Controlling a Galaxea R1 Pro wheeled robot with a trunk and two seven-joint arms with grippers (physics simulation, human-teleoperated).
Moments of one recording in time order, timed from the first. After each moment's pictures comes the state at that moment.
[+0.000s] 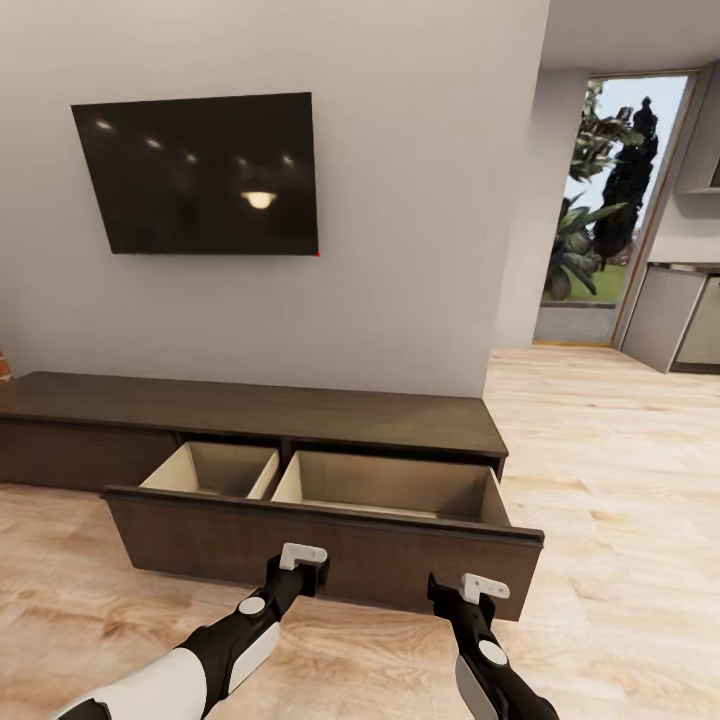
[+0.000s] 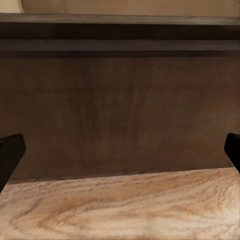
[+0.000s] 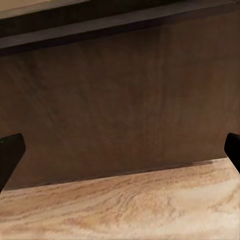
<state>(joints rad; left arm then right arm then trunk) -0.67 -0.03 -0.86 -0.32 0.71 -0.22 0.06 -0.44 0.11 0.05 -0.49 -0.20 -0.23 -0.17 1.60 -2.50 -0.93</state>
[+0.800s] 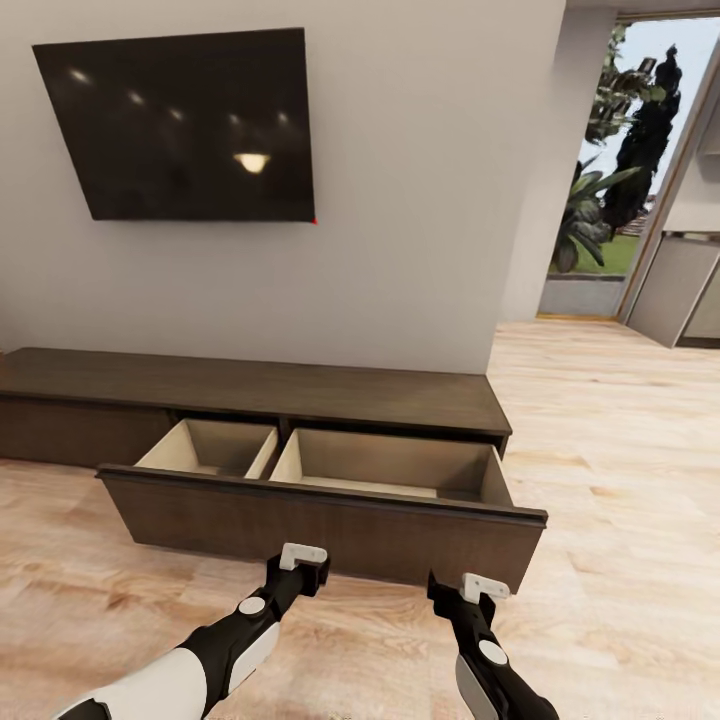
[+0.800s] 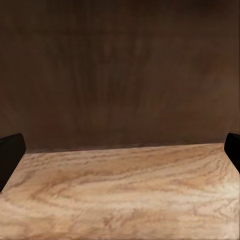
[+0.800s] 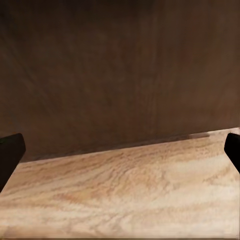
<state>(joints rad) -0.67 -0.03 -0.86 -0.32 0.71 -0.21 0.06 -0.44 0.11 0.05 -0.49 -0.20 -0.23 -0.17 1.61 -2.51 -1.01</state>
